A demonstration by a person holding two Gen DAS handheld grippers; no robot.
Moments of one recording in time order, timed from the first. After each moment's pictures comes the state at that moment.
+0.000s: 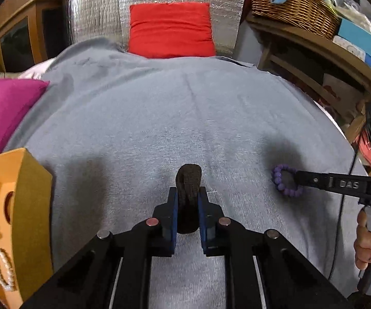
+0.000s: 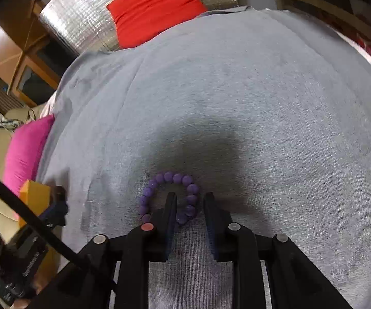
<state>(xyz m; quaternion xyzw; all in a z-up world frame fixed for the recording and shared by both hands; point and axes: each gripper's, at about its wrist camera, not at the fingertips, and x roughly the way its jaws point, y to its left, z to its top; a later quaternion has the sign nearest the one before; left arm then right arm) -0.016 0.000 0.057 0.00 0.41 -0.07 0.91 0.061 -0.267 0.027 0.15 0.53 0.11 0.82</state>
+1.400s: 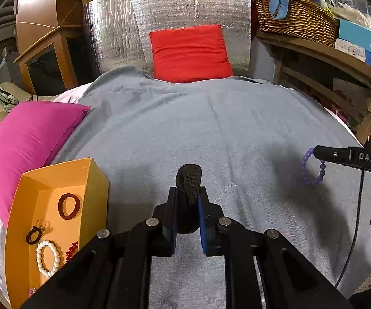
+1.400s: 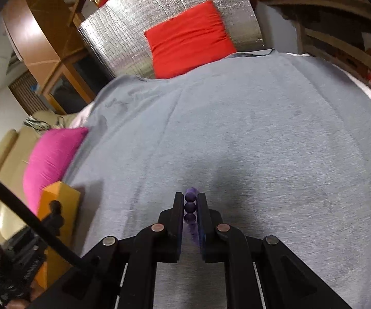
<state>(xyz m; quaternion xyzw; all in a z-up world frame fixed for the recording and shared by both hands) -0.070 0.016 0.097 0.04 0.36 0.00 0.93 0.033 -0.269 0.078 0.16 0.43 0.18 0.87</state>
